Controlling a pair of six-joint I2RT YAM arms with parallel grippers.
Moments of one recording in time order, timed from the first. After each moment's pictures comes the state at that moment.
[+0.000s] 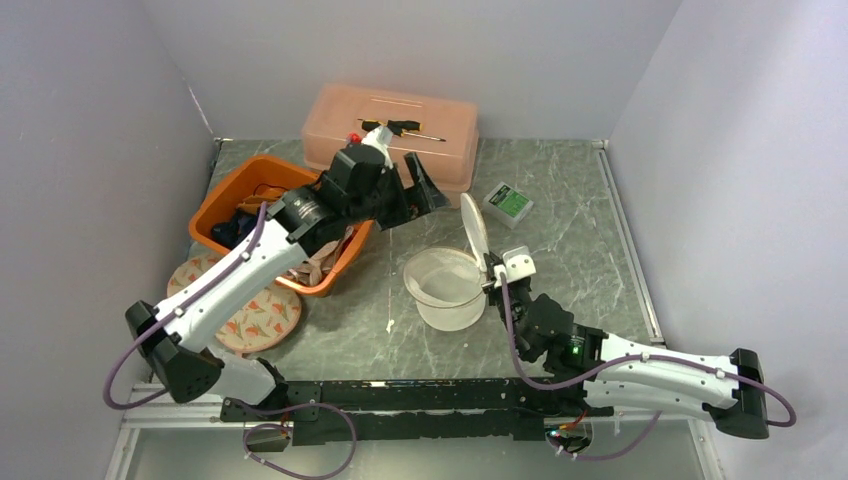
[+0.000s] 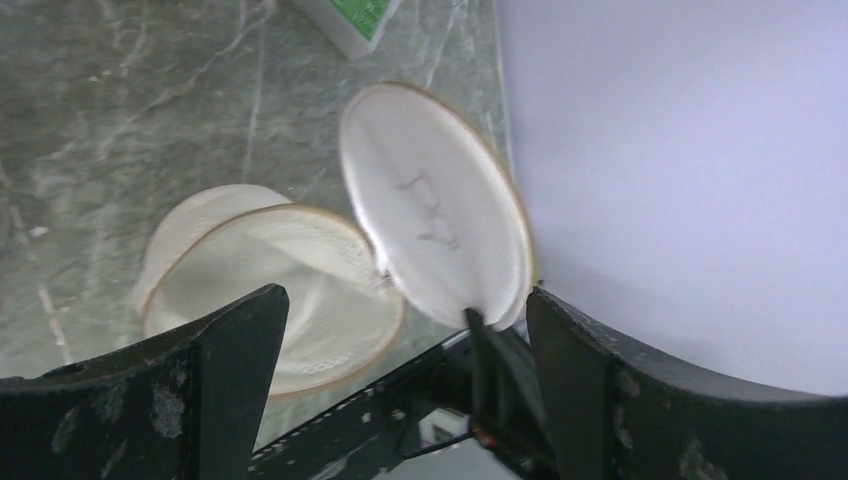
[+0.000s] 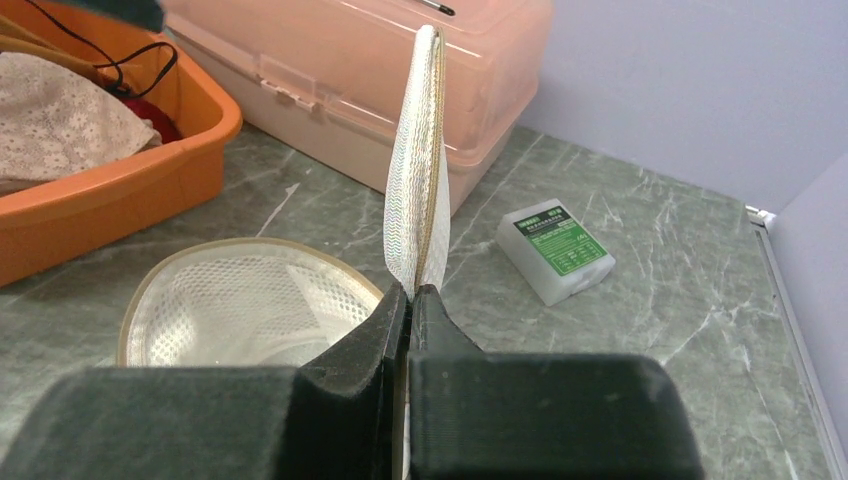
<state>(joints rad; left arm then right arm) -0.78 1.38 1.50 -0.61 0.01 -0.92 1.25 0.66 0.46 0.27 0.95 -0.20</state>
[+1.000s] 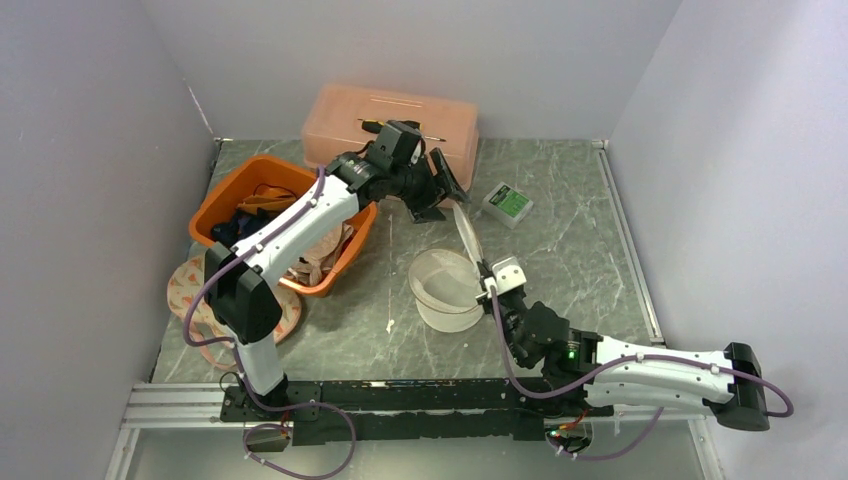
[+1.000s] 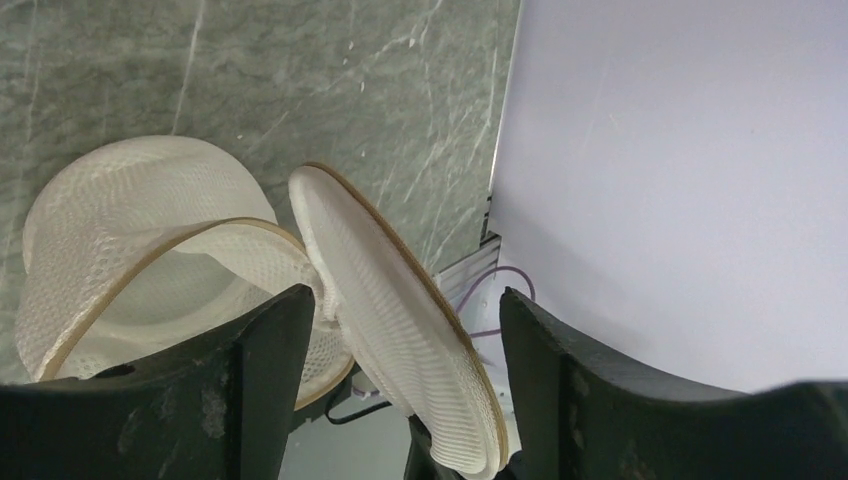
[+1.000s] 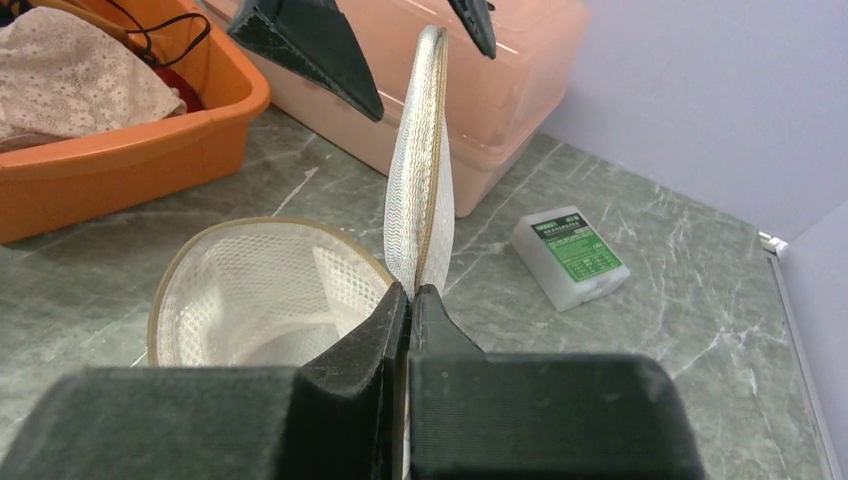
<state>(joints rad) -0.70 1.79 1.80 -0.70 0.29 -1.08 1.31 0.67 0.42 0.31 0.94 -0.25</state>
